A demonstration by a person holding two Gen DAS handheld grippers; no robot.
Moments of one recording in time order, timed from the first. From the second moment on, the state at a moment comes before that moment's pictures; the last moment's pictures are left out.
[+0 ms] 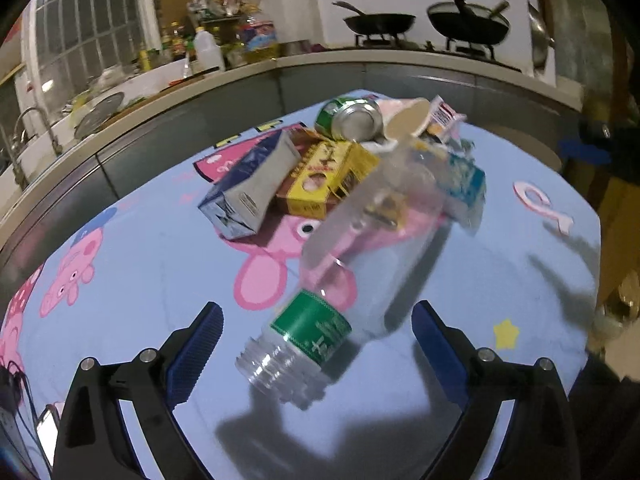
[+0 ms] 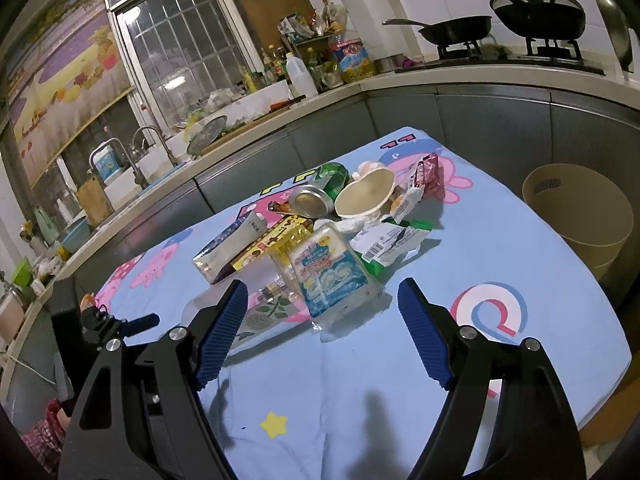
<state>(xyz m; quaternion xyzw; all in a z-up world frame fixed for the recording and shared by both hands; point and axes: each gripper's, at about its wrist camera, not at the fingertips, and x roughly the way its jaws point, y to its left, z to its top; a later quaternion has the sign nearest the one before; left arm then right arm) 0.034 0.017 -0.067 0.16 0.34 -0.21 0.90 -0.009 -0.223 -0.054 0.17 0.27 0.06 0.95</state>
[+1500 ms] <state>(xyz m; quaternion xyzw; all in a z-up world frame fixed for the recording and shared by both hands) 0.044 0.023 -0.079 0.11 0.42 -0.16 0.89 0.044 -0.201 -0.088 0.06 0.33 0.08 0.94</state>
